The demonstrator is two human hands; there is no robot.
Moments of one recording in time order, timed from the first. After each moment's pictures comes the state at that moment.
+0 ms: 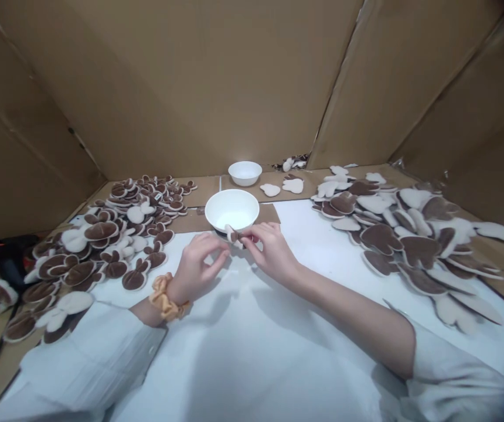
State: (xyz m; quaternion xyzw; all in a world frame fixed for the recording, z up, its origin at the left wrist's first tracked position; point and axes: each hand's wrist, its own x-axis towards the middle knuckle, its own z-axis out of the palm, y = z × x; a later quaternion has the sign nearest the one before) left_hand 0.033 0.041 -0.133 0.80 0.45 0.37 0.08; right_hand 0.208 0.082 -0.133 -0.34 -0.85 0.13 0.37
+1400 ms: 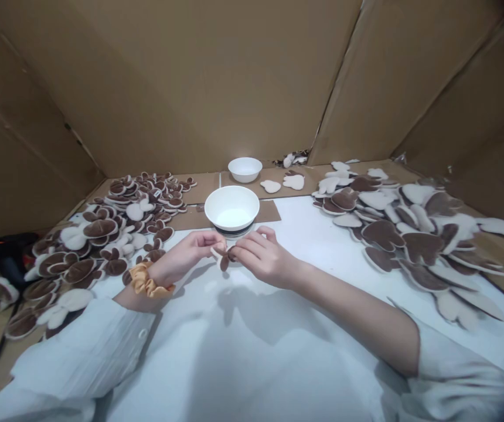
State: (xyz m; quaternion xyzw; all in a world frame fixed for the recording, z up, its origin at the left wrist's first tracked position) left_hand 0.021 0.055 -0.119 0.62 0.42 0.31 0.59; right_hand 0.214 0.077 -0.136 -0.16 -0.94 -0.10 0.29
